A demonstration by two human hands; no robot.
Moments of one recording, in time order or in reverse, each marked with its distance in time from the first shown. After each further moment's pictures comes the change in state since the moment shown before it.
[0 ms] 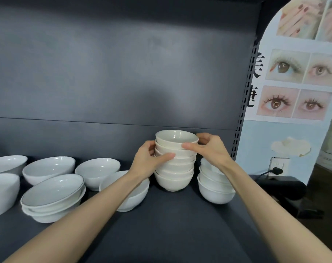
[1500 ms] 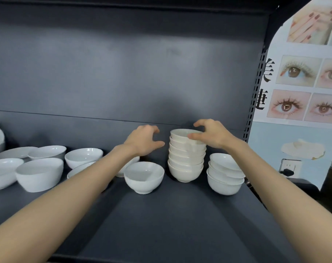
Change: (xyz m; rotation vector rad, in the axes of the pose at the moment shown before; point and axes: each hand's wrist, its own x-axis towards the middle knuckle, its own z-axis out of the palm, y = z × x) left_hand -0.031 0.082 -0.064 1.007 -0.066 0.114; right_hand -0.016 -0.076 0.000 -0.624 -0.176 -0.148
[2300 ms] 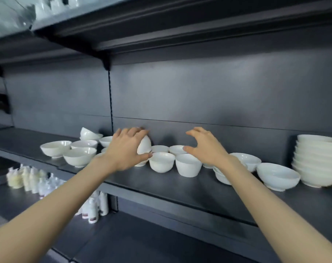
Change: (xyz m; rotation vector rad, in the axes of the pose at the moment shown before) left_hand -0.282 -0.263 -0.250 0.526 0.166 -0.155; right_hand -0.063 -0.375 0.176 0.060 -0.029 -0.331
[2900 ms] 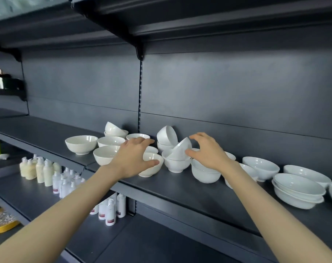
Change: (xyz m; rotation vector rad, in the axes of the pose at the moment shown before) left_hand 0.006 -0.168 0.065 -0.229 -0.122 -0.122; right_hand 0.109 -0.092 0.123 0.049 -0.063 0.011
